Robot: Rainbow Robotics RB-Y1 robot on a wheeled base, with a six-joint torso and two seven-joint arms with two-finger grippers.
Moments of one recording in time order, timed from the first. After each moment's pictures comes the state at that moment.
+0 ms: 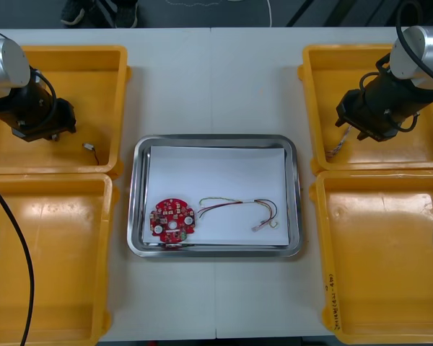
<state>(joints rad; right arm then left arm) -0.83 -0.46 -0.07 -1.20 -0.47 1.58 0.94 -0.83 0.52 0.15 -1.03 0.38 1.44 -1.33</state>
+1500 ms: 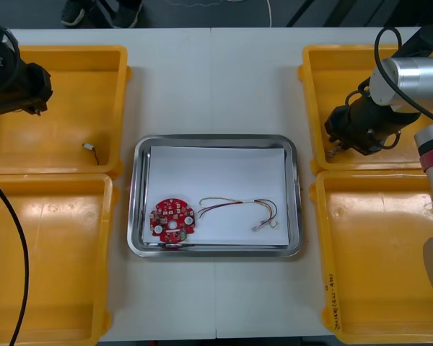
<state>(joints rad) -0.77 -0.42 -0.02 -1.20 -0.44 1.48 0.93 -0.84 0.52 0.28 -1.43 0.37 1.86 -1.33</state>
